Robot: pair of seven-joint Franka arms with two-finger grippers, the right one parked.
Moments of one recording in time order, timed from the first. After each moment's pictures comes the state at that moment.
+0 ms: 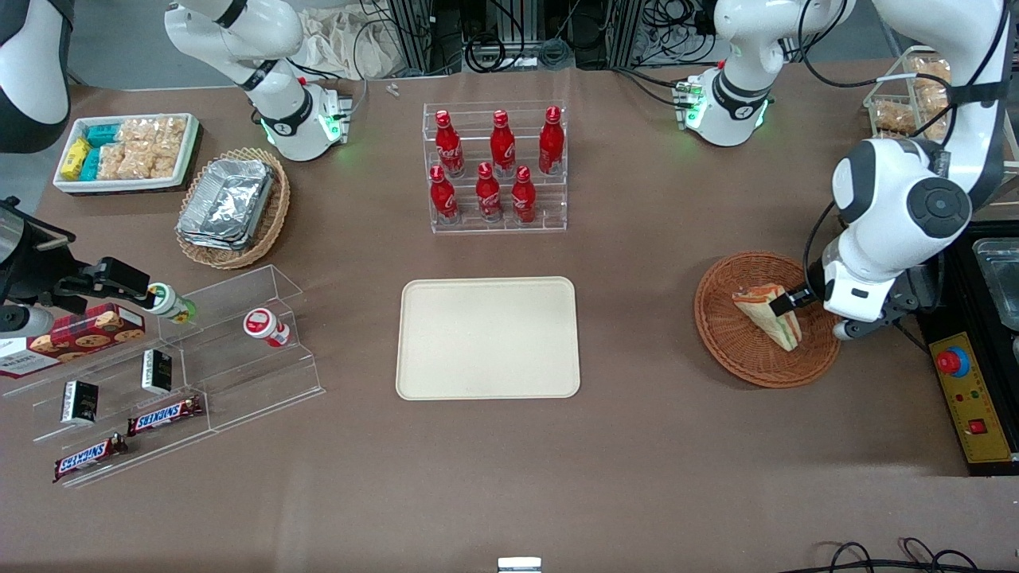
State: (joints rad) arm 0.15 0.10 -0.18 -2.21 0.04 2.30 -0.57
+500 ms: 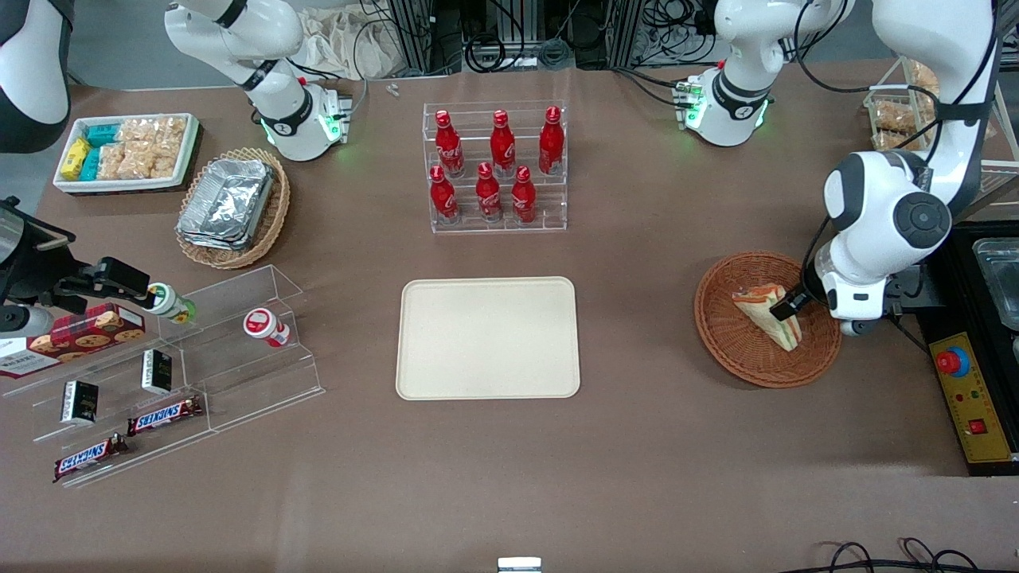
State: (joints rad) arm 0.17 0.16 -0.18 -2.26 0.04 2.37 -0.81
